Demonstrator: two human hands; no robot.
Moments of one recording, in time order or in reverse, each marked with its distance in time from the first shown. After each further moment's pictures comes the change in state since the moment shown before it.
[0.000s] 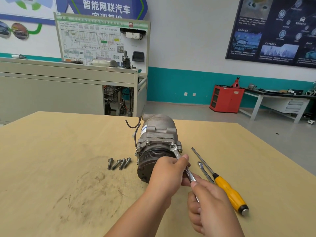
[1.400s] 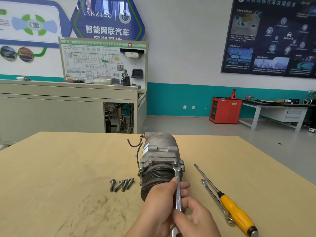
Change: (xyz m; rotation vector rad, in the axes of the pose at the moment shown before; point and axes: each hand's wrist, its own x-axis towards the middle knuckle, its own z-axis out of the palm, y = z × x) left_hand -0.011 0.006 -0.019 -0.401 -0.007 -0.215; right_hand 0.029 0.023 0.013 -0.398 -0.027 -0.127
